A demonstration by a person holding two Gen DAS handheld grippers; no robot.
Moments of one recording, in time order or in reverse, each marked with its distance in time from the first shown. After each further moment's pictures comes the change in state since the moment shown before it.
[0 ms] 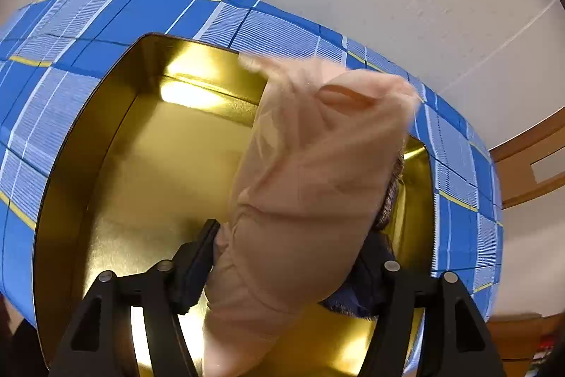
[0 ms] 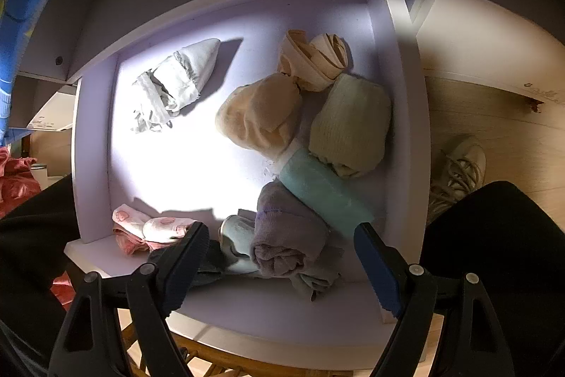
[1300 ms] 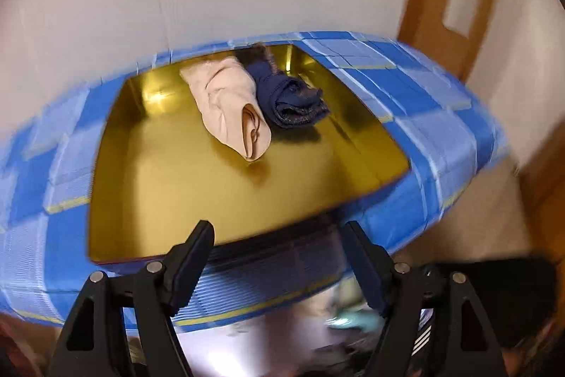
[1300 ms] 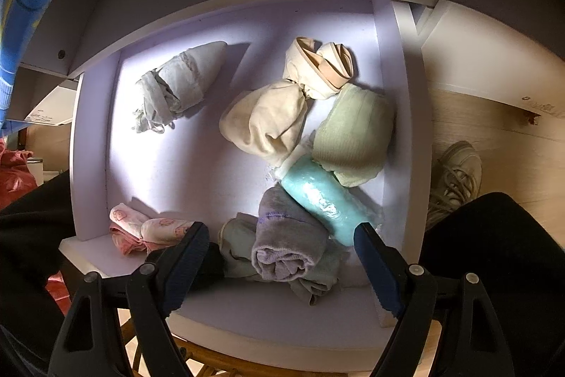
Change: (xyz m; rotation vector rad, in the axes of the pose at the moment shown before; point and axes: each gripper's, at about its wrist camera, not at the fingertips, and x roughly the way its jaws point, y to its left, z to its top) left arm -0.092 0.021 -0.200 0.665 -0.224 -0.026; right arm 0.001 0.008 0.000 -0.034 -0.020 -0.039
